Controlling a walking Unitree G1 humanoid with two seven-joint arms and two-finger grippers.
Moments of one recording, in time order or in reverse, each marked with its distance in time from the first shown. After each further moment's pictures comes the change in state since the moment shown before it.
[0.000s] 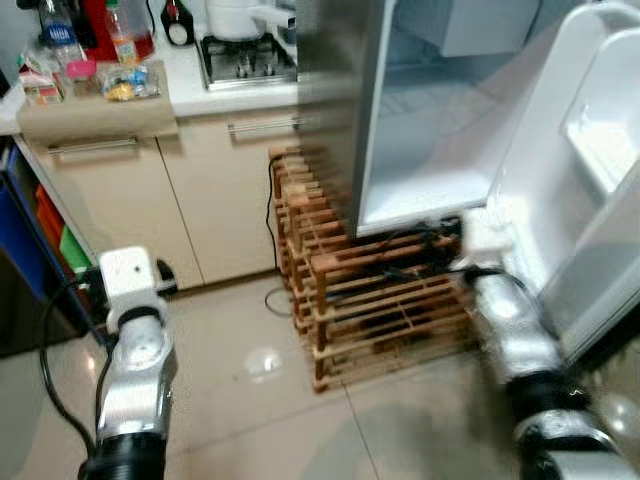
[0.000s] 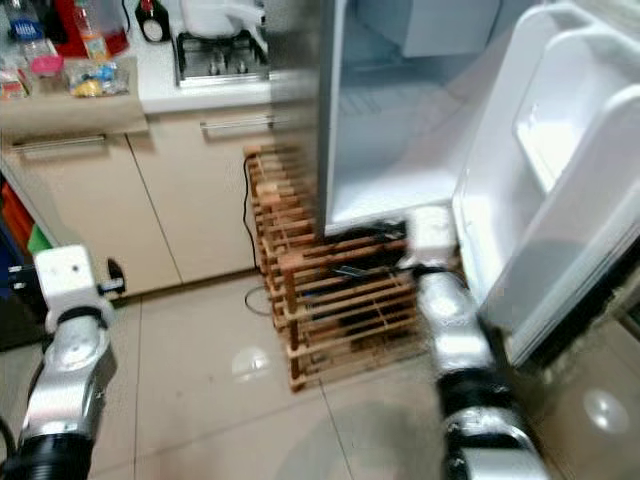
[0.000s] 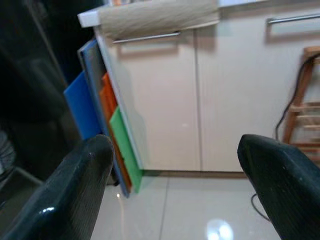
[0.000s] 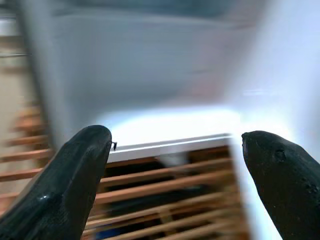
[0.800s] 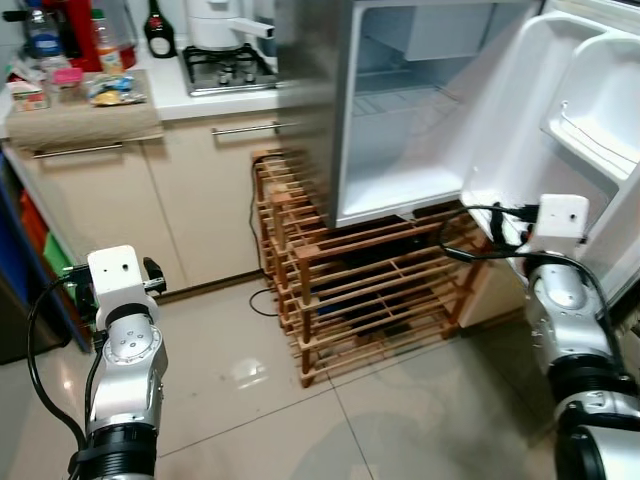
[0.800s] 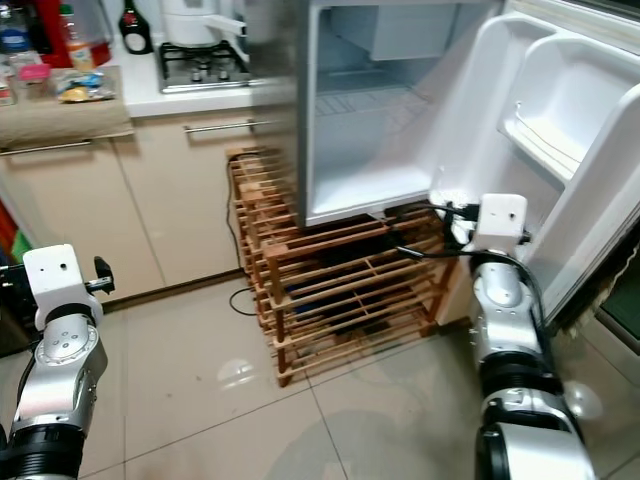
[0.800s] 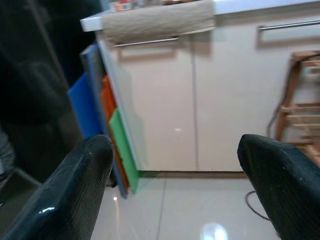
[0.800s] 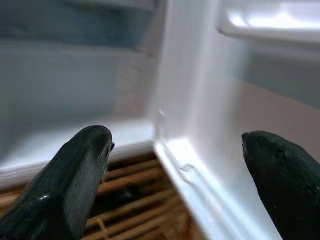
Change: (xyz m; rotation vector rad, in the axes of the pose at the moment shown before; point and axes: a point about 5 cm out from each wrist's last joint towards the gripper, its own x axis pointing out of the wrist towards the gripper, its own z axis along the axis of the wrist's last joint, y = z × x) left arm 0.007 0.004 -0.004 0.002 0.011 0.020; right arm 0.002 -0.046 0.014 -0.015 -0.070 -0.154
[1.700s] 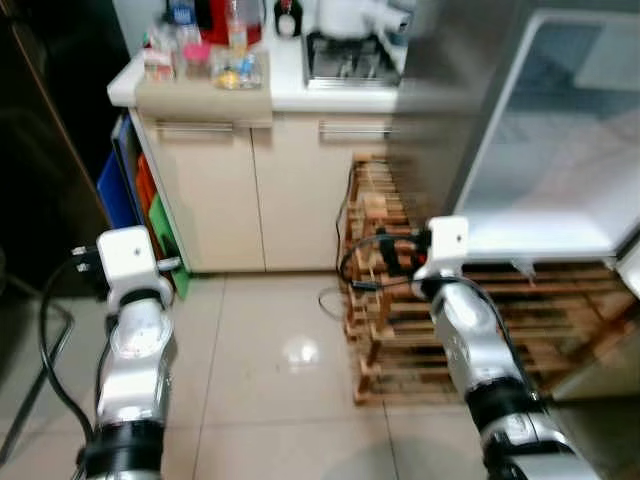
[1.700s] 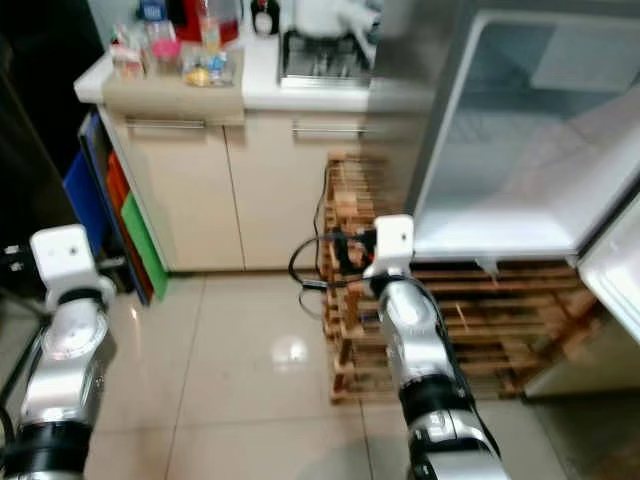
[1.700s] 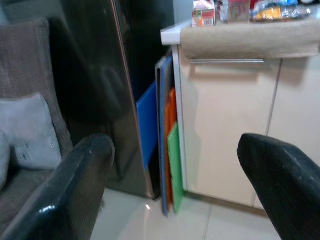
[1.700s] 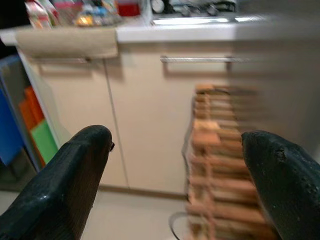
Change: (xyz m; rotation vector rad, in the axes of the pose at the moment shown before) left arm -0.004 -0.010 0.023 -0.048 -0.127 -0.075; right arm -0.024 0.113 -0.021 0.169 0.075 0.374
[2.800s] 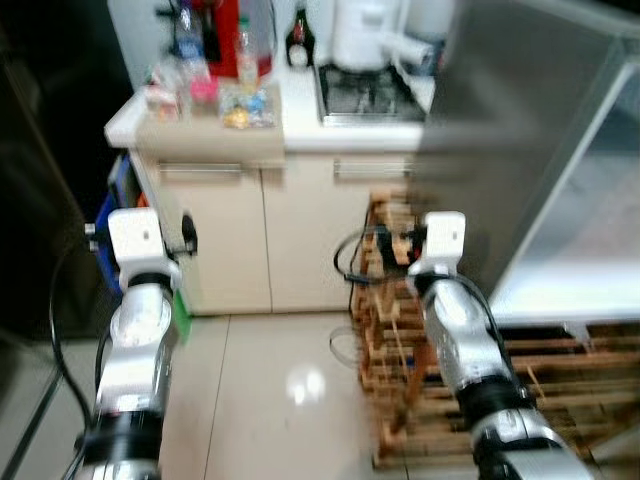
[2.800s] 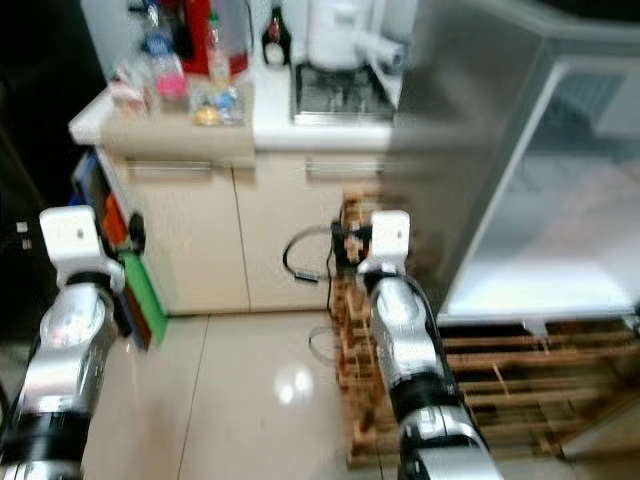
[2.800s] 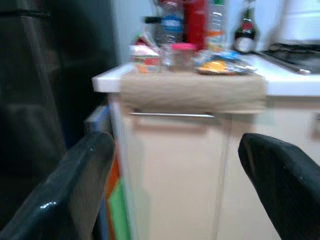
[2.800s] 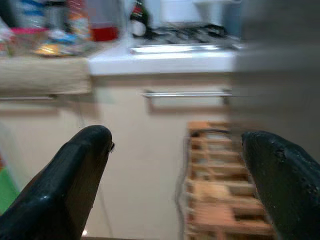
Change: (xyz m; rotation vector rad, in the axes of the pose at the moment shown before) left arm 0.000 -0.029 0.021 -0.060 -0.085 -0.235; right arm -0.002 -0.006 -0.003 -0.003 -0.019 -0.107
